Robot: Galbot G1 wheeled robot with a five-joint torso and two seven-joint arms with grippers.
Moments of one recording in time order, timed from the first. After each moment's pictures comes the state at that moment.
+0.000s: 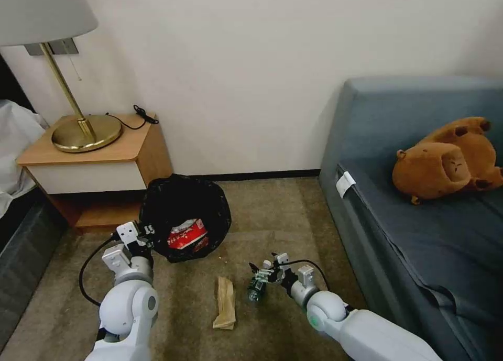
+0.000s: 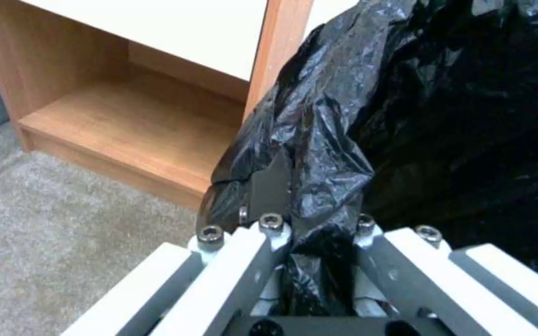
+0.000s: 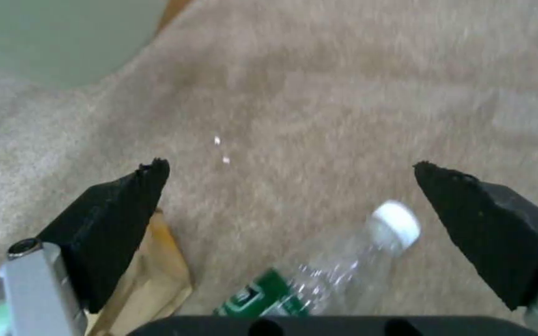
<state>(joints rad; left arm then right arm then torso) 1.34 -1.50 -0.62 -2.00 -0.40 0.35 -0.32 -0.80 1.01 -0.53 1.38 0.93 0.02 0.13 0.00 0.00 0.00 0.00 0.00</state>
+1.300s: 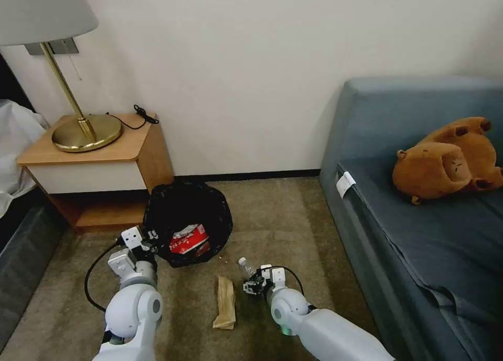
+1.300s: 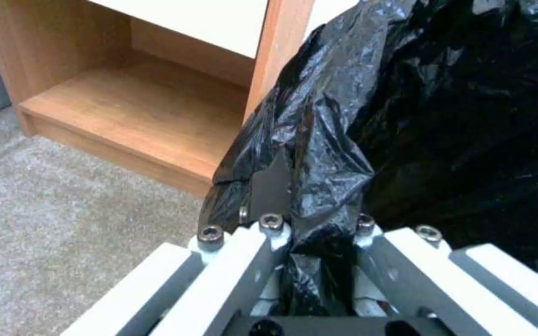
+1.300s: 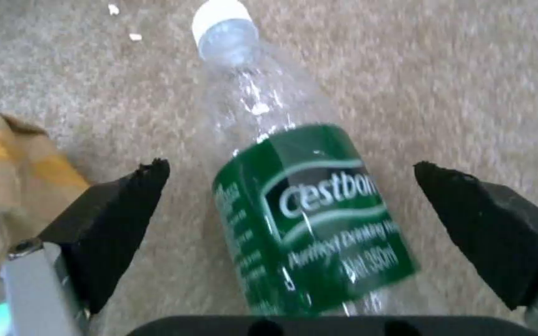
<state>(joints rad) 1.35 -1.51 -0.61 -1.97 -0.38 0.33 -0.32 -0.78 1.25 -0.50 1.20 0.94 -0.24 0.42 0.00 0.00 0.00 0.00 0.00</state>
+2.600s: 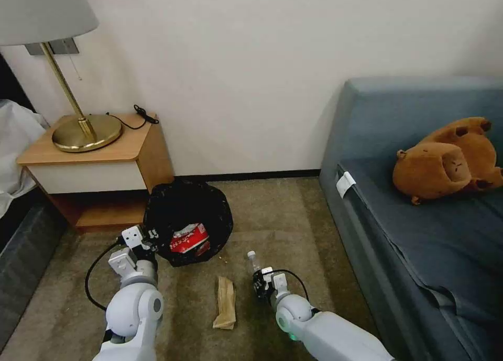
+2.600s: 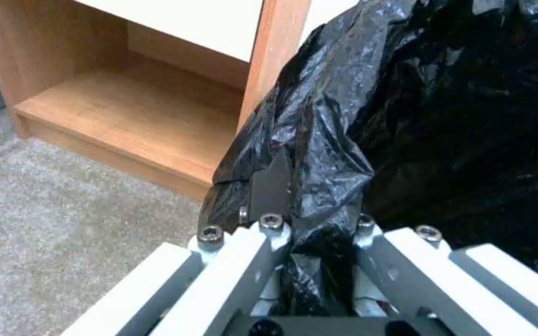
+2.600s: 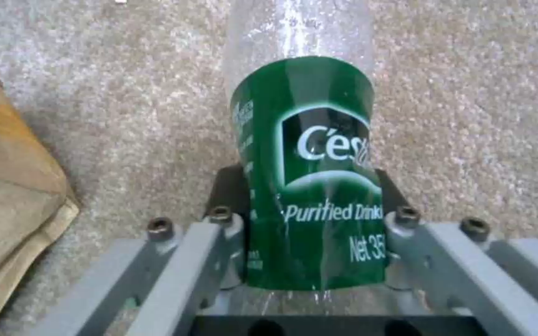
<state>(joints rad) 1.34 -1.51 -0.61 -1.97 -0.38 0.33 -0.32 -0.80 1.25 -0.52 1.12 0.81 -0.16 0.32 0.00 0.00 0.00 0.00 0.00</state>
